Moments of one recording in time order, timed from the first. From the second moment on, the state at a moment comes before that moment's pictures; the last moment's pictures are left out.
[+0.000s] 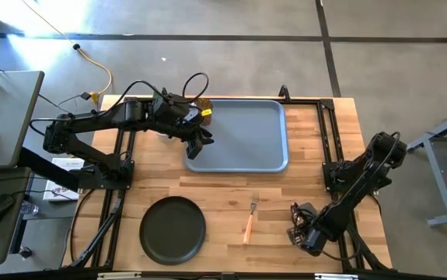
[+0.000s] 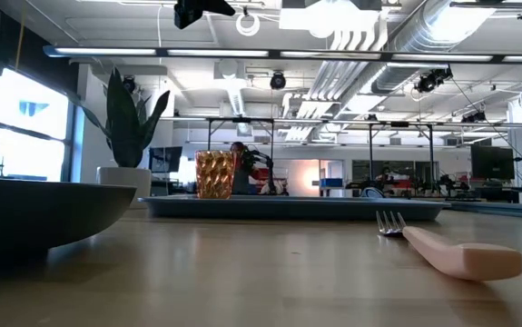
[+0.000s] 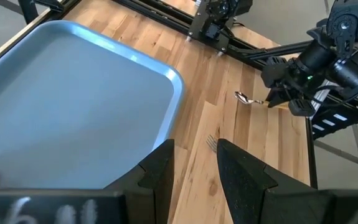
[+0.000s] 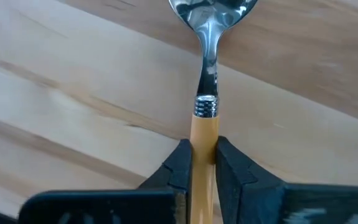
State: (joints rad) left arm 0.14 1.35 1.43 -0.71 0.07 -0.32; right arm 0.94 1.58 0.83 -0.65 0.03 2.15
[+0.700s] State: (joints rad) left arm 0.14 1.35 1.43 -0.68 0.01 -0.32; right arm 0.73 1.53 0.84 -0.49 0.27 2.05
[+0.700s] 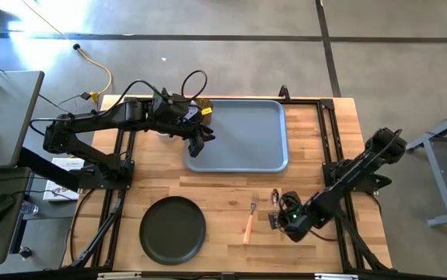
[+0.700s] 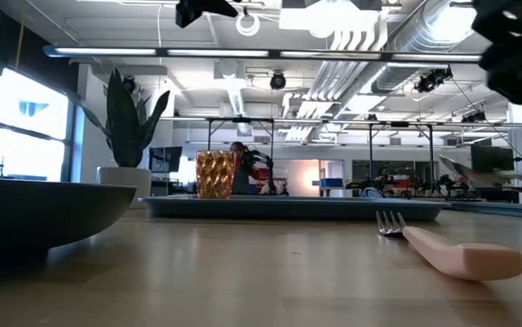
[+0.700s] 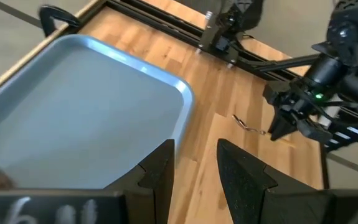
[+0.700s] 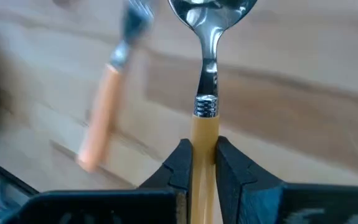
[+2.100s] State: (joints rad) left arm 0.26 1.35 1.43 -0.71 -0.09 -0.05; right arm -0.34 1.32 1.02 -0.82 0.26 1.09
